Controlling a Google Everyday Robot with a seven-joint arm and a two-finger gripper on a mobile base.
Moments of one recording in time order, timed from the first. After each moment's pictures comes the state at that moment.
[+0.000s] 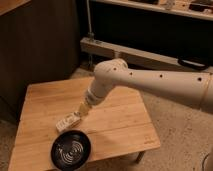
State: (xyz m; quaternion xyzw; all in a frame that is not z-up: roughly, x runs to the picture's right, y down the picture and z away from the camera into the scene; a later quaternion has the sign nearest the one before) arm -0.096 0.078 0.670 -0.37 -0.12 0.35 0.85
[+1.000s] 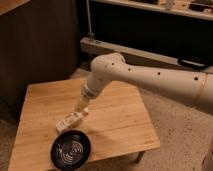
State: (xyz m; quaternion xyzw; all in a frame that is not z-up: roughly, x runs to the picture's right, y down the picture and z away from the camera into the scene) arm -0.117 0.050 0.668 -0.32 -0.22 0.17 0.90
